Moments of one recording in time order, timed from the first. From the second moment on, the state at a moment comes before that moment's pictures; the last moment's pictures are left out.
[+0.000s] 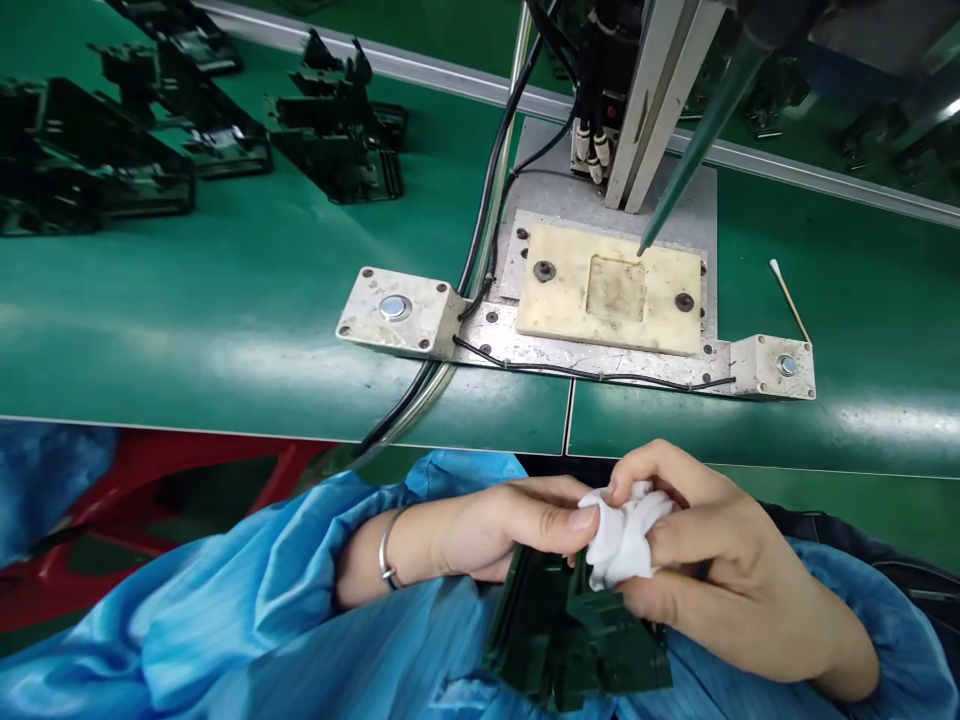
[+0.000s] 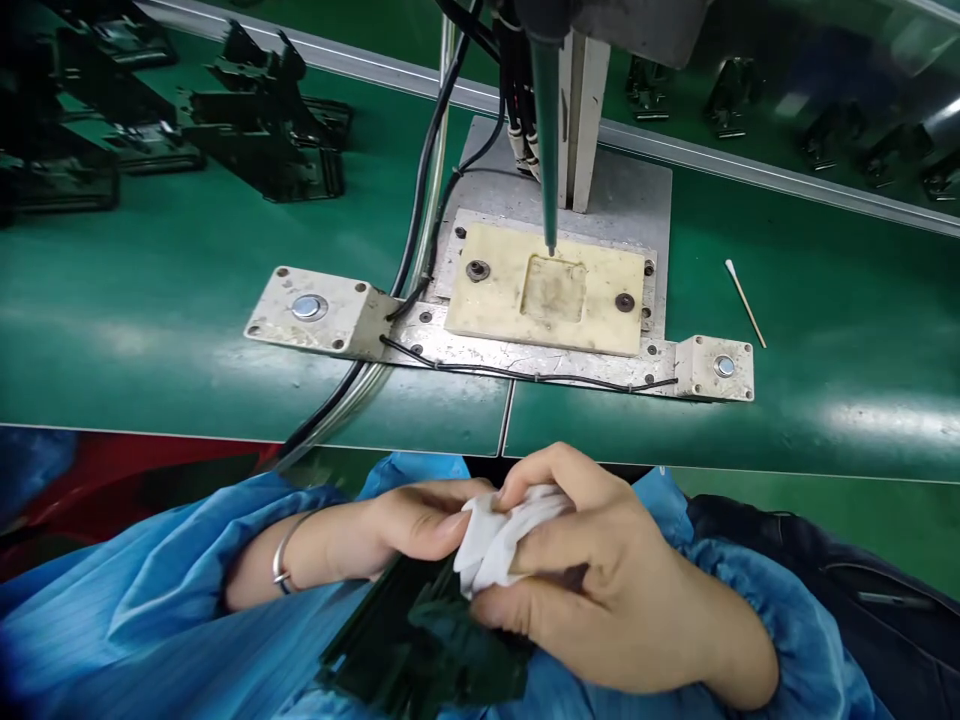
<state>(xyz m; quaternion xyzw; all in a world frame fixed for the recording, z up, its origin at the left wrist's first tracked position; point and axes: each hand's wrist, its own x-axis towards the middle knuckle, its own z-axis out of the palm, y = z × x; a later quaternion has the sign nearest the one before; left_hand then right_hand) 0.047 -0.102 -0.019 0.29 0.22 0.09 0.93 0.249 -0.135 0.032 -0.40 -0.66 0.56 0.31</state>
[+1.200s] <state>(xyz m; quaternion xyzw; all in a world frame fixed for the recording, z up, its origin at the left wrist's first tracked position) 0.045 -0.105 -0.020 0.39 0.16 0.09 0.90 0.241 -0.141 0.031 -0.46 -0.58 0.59 0.34</state>
